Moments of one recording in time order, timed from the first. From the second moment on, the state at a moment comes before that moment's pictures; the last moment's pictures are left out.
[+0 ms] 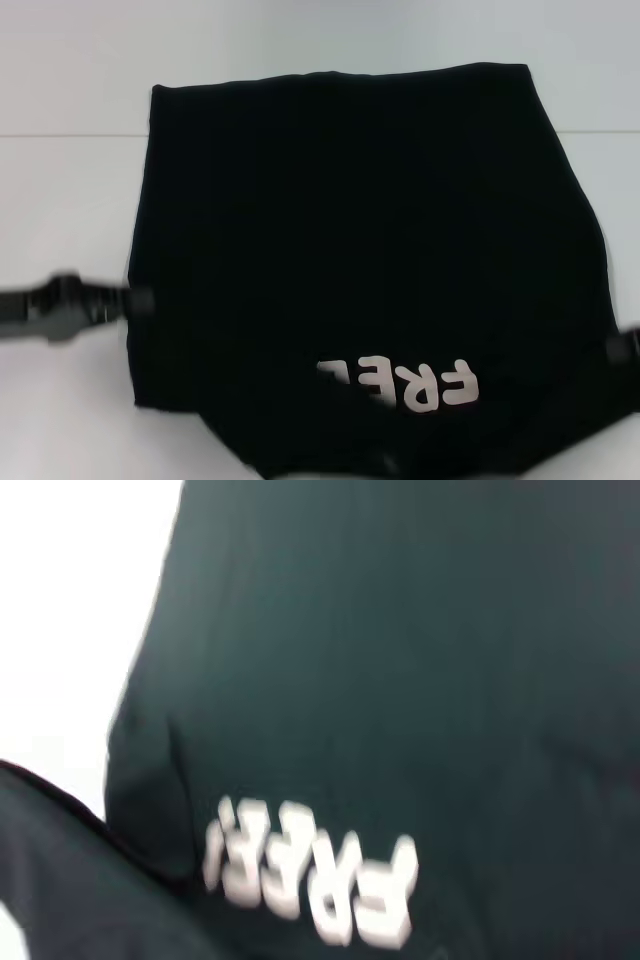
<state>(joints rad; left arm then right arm) -0.56 -1.91 0.22 0.52 2.38 1.80 -2.25 0.61 1.94 -0.44 -0.84 -2.55 -1.81 2.30</state>
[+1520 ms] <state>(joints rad) -0.71 -2.06 0.19 0.43 2.03 1.03 -1.94 0.65 2.08 -0.37 -0.49 -1.85 -0.89 1.71</state>
